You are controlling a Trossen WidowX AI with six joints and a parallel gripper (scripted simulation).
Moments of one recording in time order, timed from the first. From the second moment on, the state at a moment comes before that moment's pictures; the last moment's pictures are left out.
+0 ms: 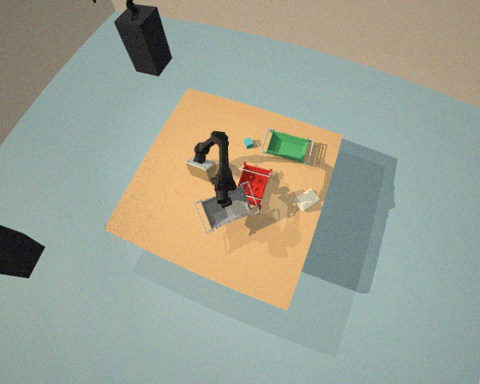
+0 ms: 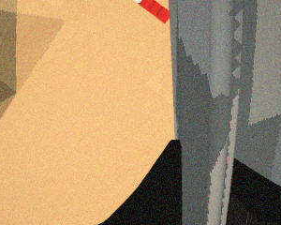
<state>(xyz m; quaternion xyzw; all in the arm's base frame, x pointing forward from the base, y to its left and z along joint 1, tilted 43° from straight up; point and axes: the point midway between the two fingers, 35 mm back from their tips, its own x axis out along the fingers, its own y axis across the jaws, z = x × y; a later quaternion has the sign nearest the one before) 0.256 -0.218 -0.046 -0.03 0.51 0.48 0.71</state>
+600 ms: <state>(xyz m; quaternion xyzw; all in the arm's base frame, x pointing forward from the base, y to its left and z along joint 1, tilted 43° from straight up) 0.292 -0.171 -0.003 -0.14 0.43 0.55 0.70</state>
